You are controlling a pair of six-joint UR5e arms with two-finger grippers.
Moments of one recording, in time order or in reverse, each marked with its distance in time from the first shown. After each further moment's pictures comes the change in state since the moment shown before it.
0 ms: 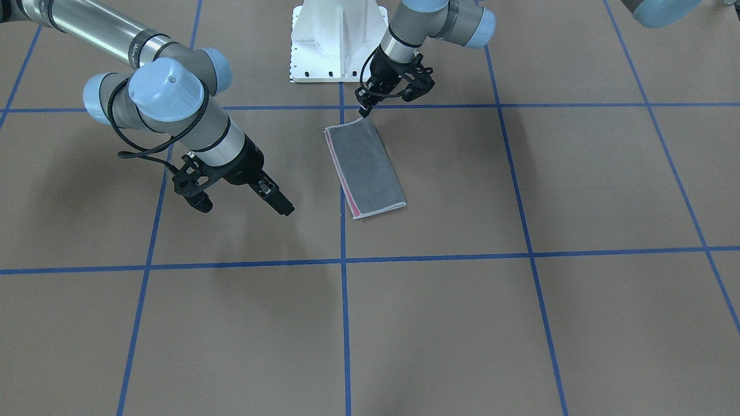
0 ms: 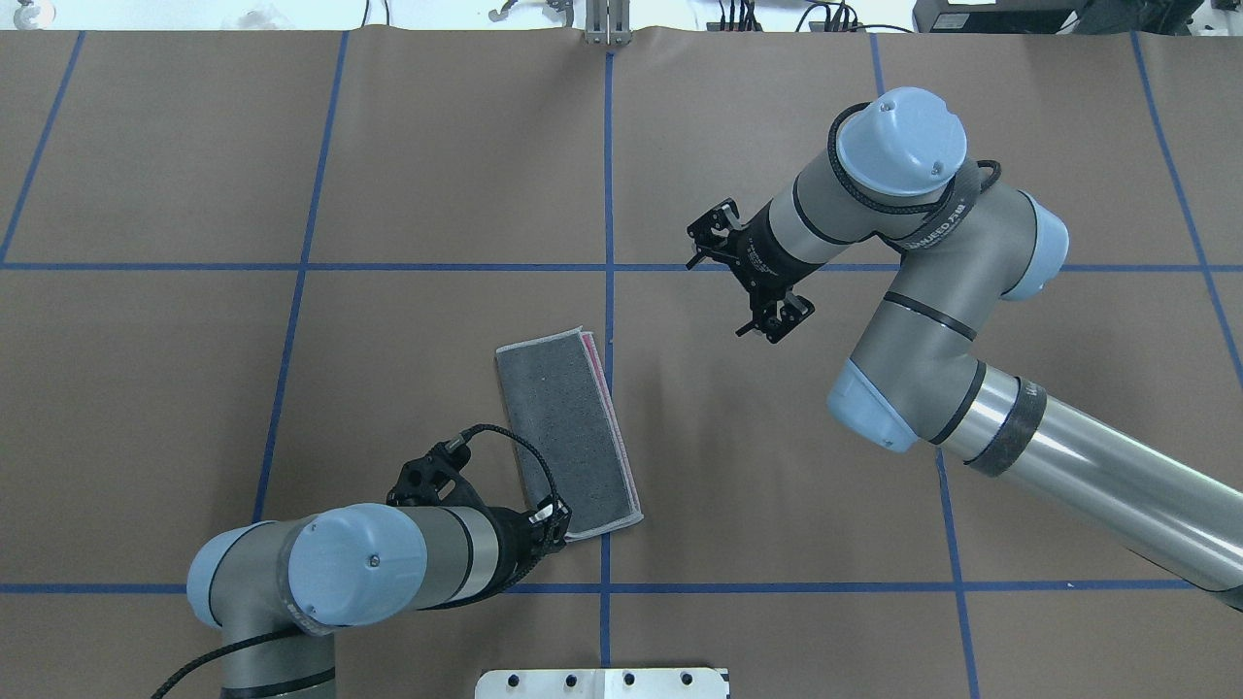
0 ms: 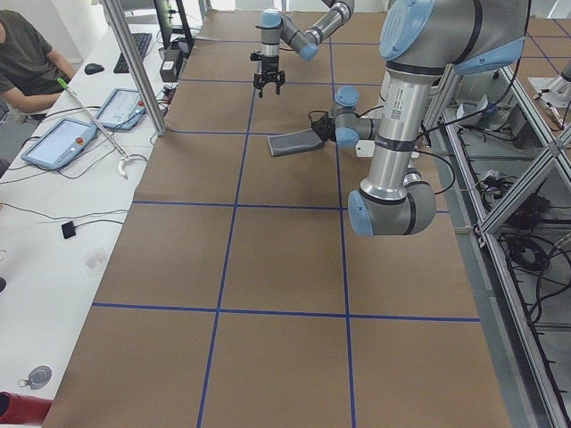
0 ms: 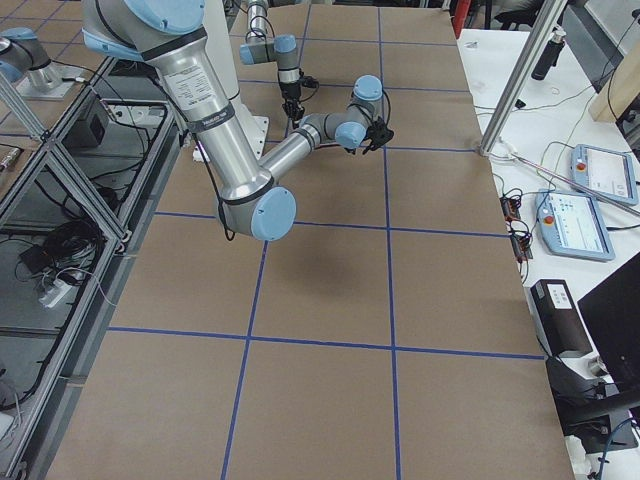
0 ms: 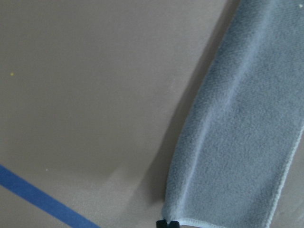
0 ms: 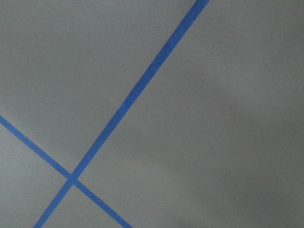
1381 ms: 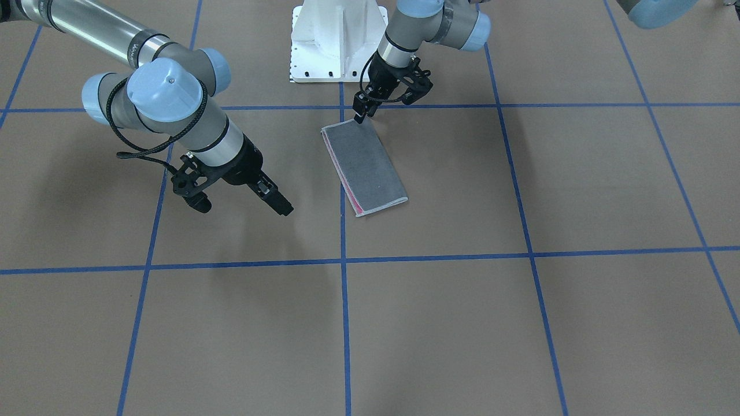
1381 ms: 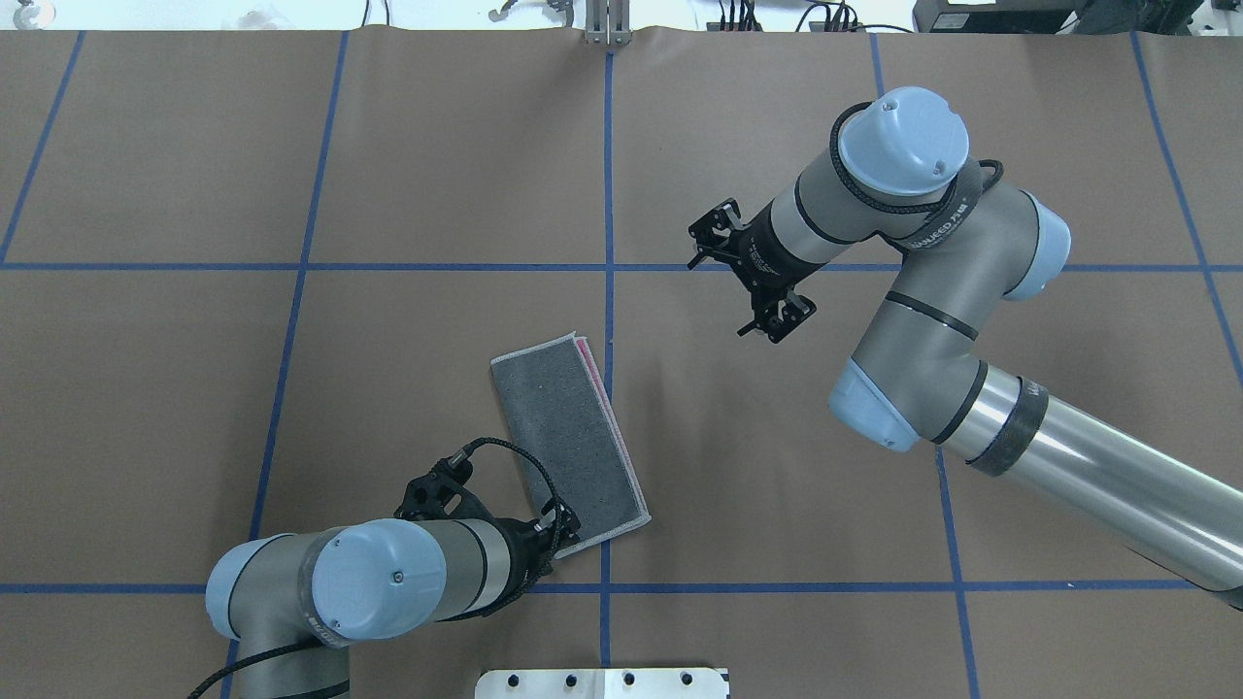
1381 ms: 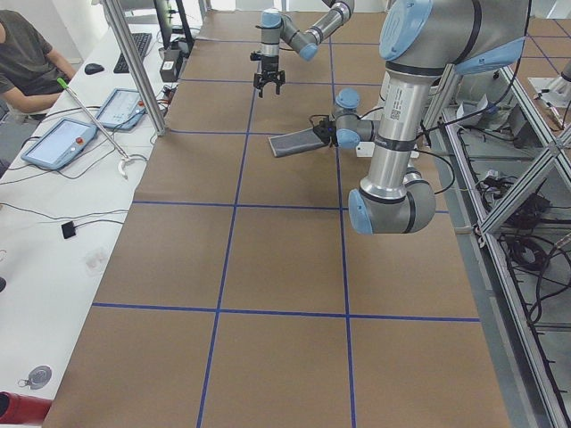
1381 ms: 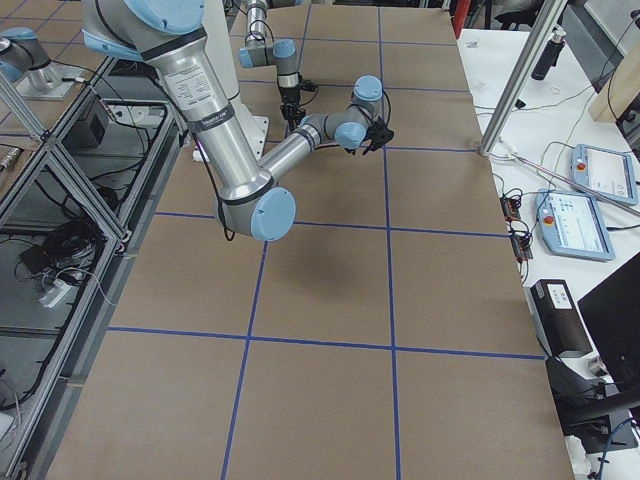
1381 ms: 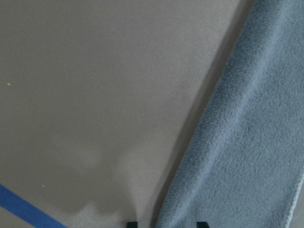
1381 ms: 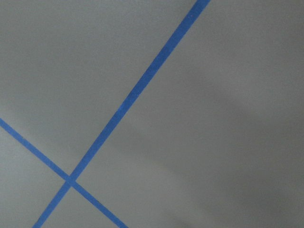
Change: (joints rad) left arm 0.036 -0.017 0.039 0.006 0.032 -0.119; right arm 0.002 -0.002 0.001 0.000 0.001 -0.003
